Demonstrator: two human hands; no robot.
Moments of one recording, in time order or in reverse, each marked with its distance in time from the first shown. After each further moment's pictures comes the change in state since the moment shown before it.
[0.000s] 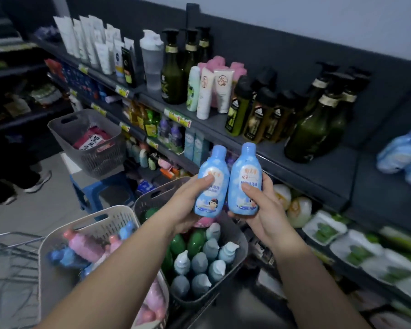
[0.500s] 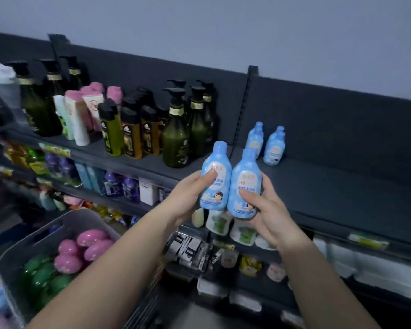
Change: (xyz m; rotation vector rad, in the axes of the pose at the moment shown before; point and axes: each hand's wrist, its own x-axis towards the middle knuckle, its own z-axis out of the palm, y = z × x) left_hand 0.068 -0.080 0.272 0.343 -0.362 -0.018; right_hand -0.126 -0.142 -0.224 -0.021 0.196 -0.218
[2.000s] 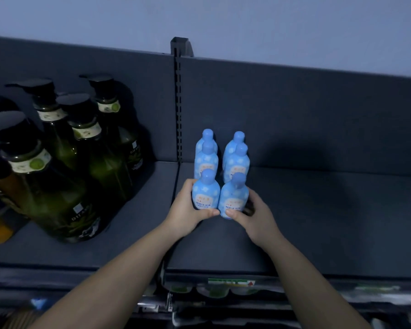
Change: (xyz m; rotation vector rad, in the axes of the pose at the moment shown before) left_hand 0.304 -0.087 0.073 0.579 -0.092 0.159; right_hand 0.177 0.004 -0.236 -0.555 0.436 -0.090
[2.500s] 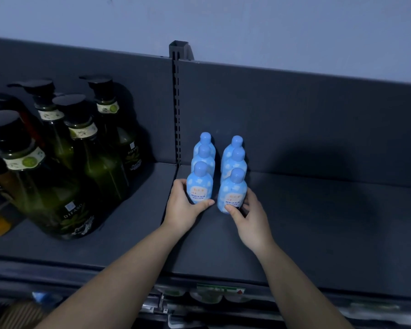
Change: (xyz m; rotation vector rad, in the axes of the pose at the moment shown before) left_hand 0.015 0.002 0.015 0.103 0.277 -0.120; right_hand 0.021 0.013 -0.003 -0.181 0.078 -0.097
